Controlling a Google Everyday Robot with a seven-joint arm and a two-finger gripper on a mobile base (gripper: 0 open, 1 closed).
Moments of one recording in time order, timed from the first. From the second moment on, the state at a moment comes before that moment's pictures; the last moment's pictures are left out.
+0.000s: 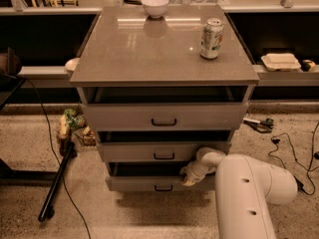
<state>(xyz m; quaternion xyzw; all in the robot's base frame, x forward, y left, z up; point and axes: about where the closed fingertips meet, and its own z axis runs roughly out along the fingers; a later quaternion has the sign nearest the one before) 0.639 -0.144 0.179 -0.69 0.69 0.12 0.16</state>
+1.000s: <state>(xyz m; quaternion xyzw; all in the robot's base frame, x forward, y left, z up) 0.639 -0.144 0.186 -0.69 0.69 0.12 0.16</state>
